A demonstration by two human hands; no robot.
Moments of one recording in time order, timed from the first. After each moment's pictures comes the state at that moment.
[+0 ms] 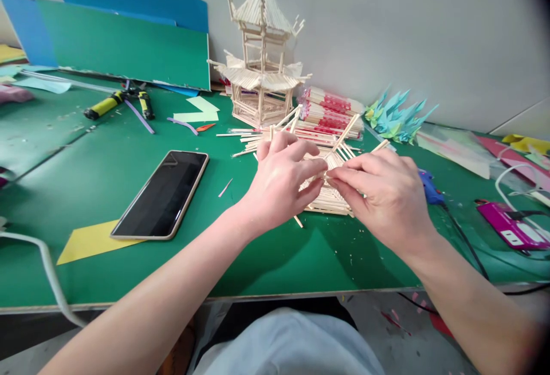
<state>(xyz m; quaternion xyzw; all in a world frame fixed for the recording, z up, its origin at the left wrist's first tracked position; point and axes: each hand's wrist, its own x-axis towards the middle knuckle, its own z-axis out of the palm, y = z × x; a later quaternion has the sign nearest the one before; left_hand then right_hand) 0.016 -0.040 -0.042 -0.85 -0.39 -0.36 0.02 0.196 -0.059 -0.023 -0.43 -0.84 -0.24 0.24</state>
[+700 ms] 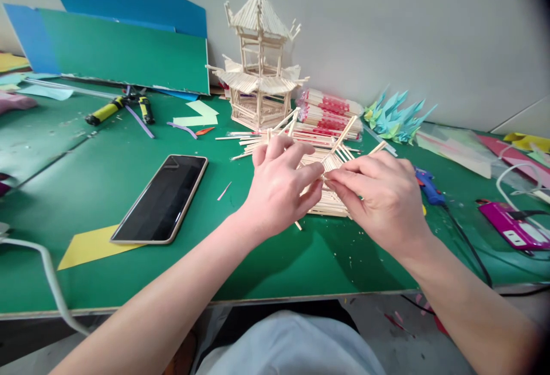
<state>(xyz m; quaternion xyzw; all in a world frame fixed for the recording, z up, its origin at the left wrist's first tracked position) 0.021 -0.040 -0.049 -0.82 -0.39 -0.40 0.11 0.198 -0.057 -0.028 -0.42 -0.83 -0.25 0.27</state>
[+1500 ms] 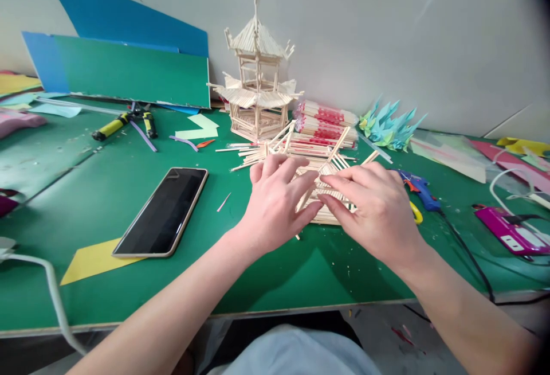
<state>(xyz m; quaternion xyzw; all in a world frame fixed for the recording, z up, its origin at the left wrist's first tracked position) 0.021 -0.049 -0.043 -0.83 -0.42 -0.36 0.07 0.194 -0.062 -0.020 -0.44 -0.83 -0.21 0.26</state>
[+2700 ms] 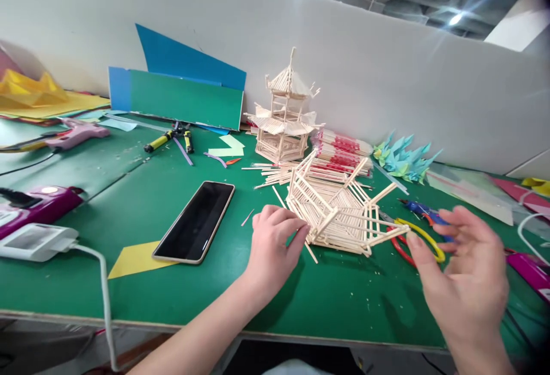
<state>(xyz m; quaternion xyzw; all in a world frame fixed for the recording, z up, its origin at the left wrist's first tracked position) -0.004 -0.077 -0.071 -0.72 -0.52 -0.46 -0.07 0.228 -0.094 -0.055 -0.57 -0.60 -0.04 0.56</state>
